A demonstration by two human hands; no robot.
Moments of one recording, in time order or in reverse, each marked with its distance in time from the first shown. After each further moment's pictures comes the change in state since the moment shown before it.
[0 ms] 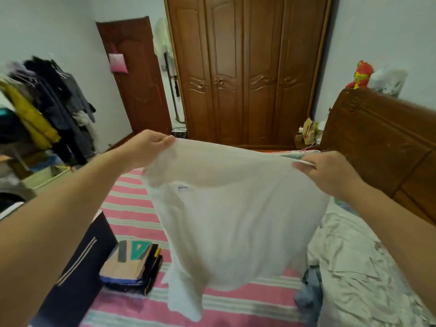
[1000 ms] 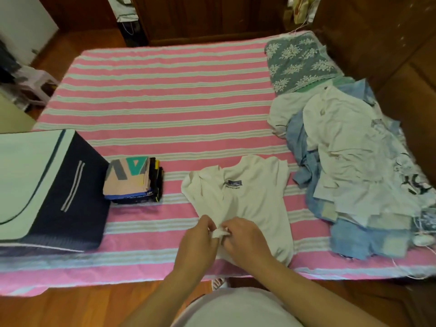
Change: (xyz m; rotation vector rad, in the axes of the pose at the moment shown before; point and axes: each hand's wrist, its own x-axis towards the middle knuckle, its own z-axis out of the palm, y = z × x) left_hand -0.239 -0.230 0.239 -0.073 -0.354 -0.188; right_hand -0.270 -0.258 0.314 0.289 -0.395 0.333
